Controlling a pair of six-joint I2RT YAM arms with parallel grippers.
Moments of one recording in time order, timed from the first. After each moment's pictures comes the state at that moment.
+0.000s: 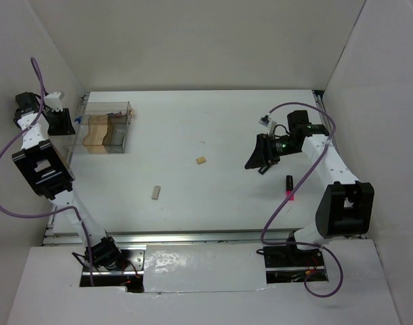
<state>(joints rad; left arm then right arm) 0.59 2.16 1.92 -0.70 0.39 0.41 0.03 1.48 1.20 -0.96 -0.98 -0.21</state>
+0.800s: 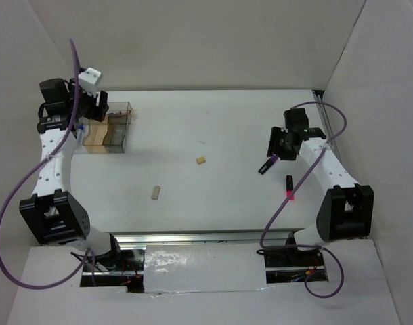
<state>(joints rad) 0.33 1.54 1.50 -0.42 0.45 0.47 0.05 1.42 1.15 -0.72 -0.06 0.27</state>
